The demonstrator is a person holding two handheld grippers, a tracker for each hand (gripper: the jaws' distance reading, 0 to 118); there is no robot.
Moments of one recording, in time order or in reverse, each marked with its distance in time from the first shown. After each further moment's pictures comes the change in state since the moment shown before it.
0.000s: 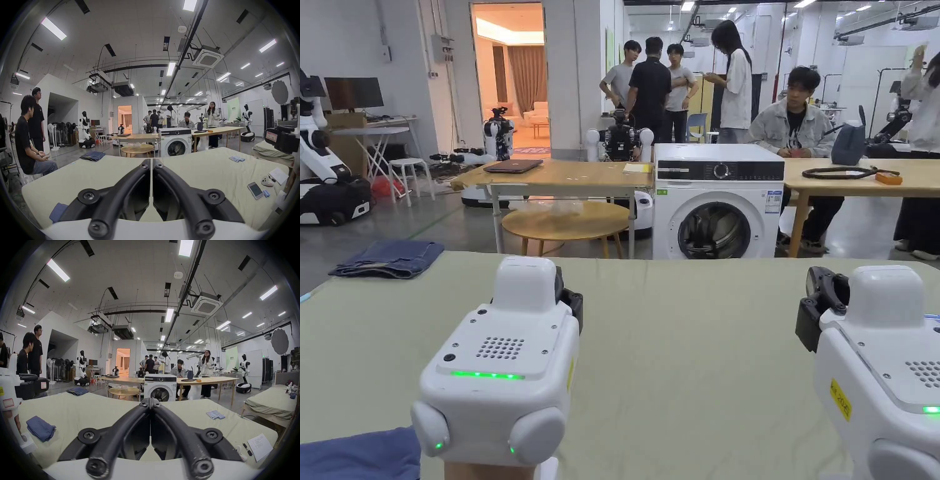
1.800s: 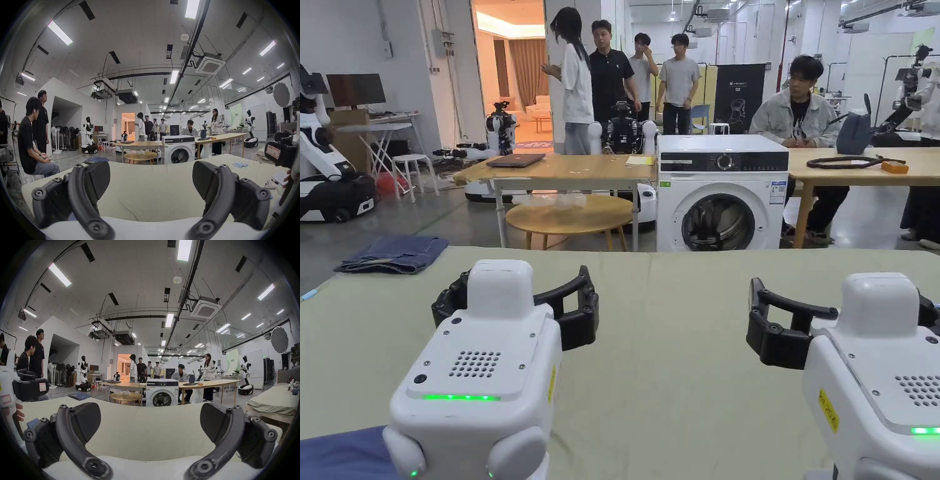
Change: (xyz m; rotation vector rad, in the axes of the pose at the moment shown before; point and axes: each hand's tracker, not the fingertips) left arm -0.013 -0.005 0.018 0.083 0.033 0.012; right arm -0.011 -0.015 0.008 0.062 0.012 -0.018
